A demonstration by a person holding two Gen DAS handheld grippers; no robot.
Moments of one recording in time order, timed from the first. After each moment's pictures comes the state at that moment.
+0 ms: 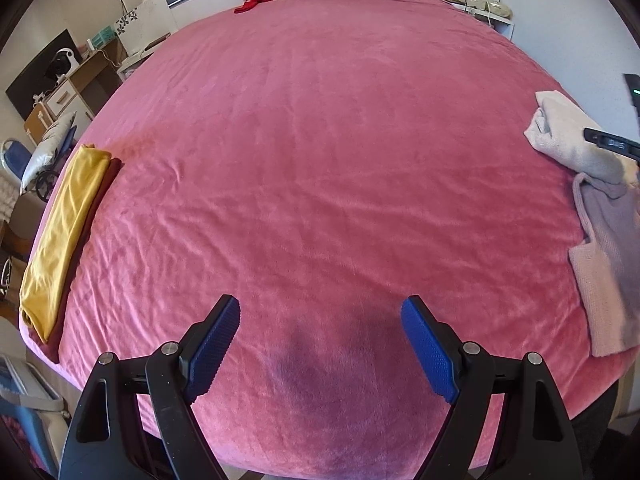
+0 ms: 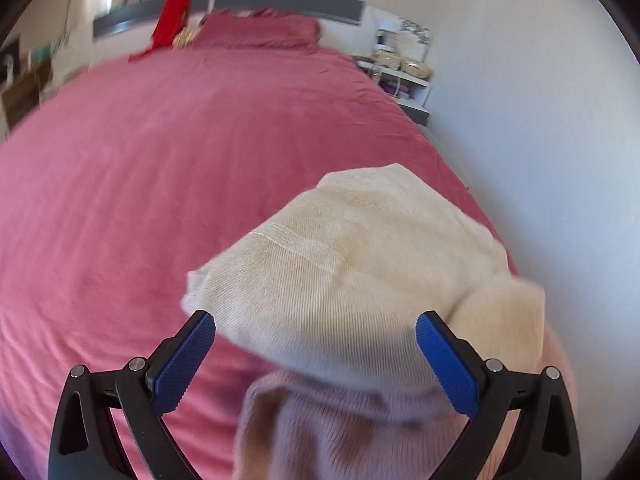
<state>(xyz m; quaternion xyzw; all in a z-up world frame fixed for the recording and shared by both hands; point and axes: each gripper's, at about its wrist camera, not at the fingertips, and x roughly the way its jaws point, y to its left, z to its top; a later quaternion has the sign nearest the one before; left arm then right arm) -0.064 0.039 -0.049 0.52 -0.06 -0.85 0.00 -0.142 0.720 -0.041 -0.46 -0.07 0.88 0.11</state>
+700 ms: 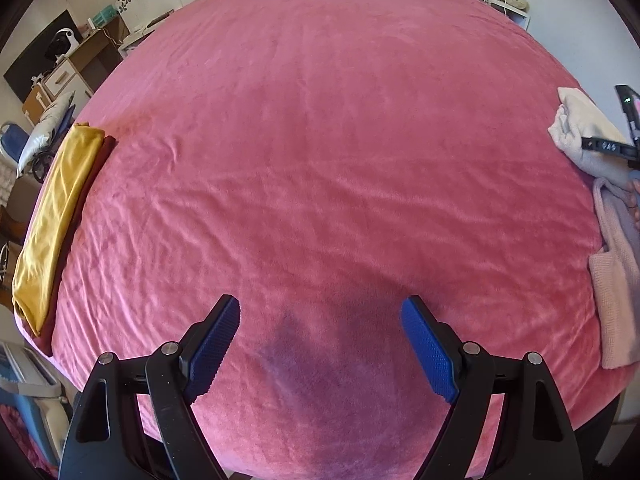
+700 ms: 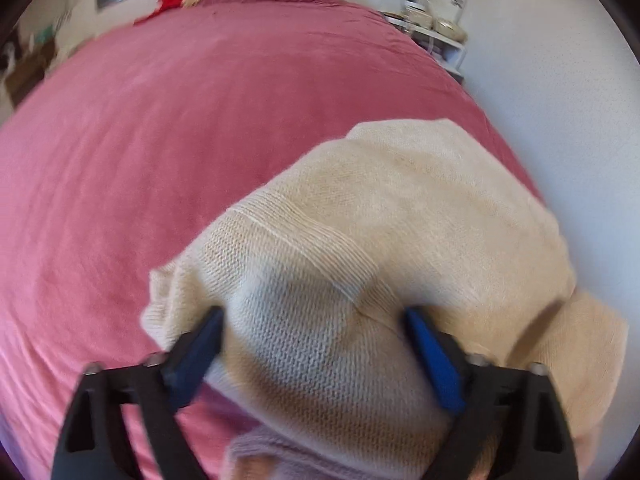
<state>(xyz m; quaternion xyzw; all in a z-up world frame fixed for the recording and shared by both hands) -0.083 0.020 -0.076 0.56 -0.05 -0.83 0.02 -0.178 0.745 -0.092 -0.51 -0.02 0.86 0.07</state>
